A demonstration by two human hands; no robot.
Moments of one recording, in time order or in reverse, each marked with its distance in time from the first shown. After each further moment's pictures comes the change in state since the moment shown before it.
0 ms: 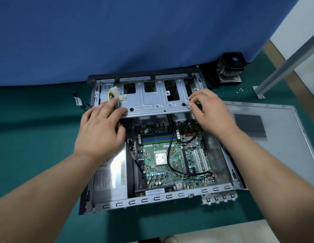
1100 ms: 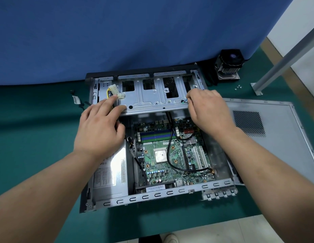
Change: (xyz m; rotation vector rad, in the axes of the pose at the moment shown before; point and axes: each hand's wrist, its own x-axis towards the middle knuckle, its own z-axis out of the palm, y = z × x) left_hand -0.002 0.000 -0.004 -0.002 0.005 0.002; right_hand -0.003 -0.015 0.001 -0.397 0.020 -0.098
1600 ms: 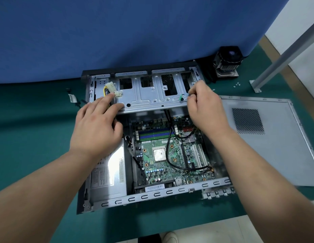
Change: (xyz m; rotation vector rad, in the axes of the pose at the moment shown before) left_hand 0.001 -0.001 0.002 -0.024 0.026 0.010; right_hand -0.002 -0.013 0.008 0.406 0.156 0.237
